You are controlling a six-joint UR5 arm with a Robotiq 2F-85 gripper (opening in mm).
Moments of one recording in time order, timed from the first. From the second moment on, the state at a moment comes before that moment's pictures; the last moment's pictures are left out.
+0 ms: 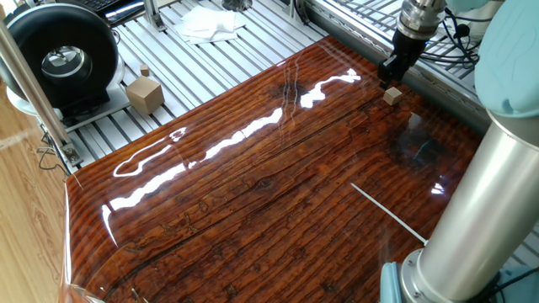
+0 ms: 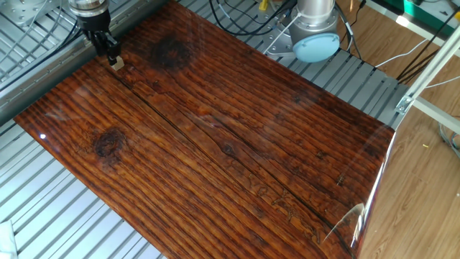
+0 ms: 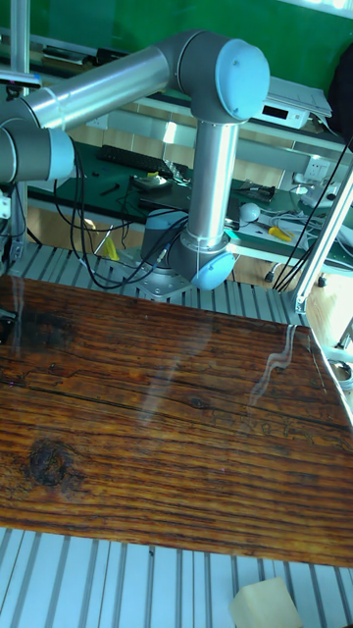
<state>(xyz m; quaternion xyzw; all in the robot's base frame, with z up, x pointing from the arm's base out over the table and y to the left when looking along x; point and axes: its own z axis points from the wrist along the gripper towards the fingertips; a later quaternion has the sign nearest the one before) 0.483 -0.312 0.039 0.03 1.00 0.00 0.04</state>
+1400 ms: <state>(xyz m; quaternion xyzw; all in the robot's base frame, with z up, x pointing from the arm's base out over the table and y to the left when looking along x) 0.487 -0.326 0.039 0.02 1.00 -0.01 0.04</state>
